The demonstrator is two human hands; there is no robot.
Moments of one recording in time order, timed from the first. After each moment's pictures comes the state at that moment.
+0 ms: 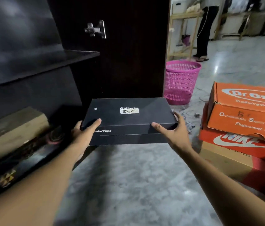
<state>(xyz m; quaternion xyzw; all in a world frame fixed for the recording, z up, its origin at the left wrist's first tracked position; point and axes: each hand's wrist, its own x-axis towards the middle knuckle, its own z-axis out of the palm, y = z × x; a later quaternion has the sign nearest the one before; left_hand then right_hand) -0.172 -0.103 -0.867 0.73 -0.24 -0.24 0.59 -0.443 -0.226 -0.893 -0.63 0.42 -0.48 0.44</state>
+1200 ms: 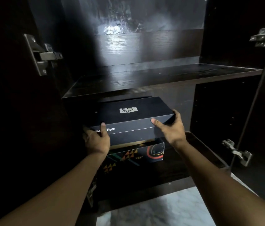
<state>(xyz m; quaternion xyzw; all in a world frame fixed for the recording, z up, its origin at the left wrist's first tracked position) 0.043 0.033 -0.851 0.83 0.08 0.20 0.52 -0.002 -0.201 -0.863 -0.71 0.14 -0.30 0.63</state>
